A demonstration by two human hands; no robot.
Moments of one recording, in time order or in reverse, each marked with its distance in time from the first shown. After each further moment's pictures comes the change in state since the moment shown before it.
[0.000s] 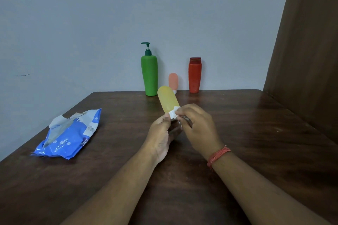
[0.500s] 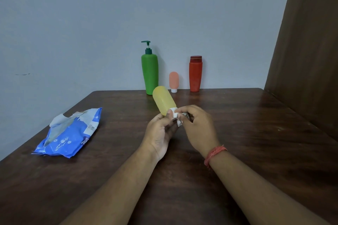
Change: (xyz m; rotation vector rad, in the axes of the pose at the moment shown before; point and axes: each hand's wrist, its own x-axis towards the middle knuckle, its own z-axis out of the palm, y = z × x) left_hand 0.001 0.003 -0.005 -0.135 -0.008 0.013; right_hand 0.002 -0.005 0.007 0.202 -0.004 0.342
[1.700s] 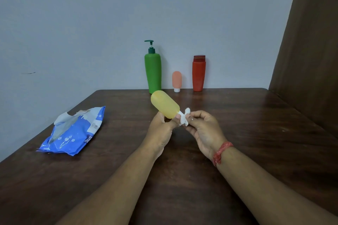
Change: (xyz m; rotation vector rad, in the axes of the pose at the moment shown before) left_hand 0.012 -0.003 -0.014 0.564 0.015 0.168; right_hand -0.002 0.007 0.000 0.815 0.037 0.641
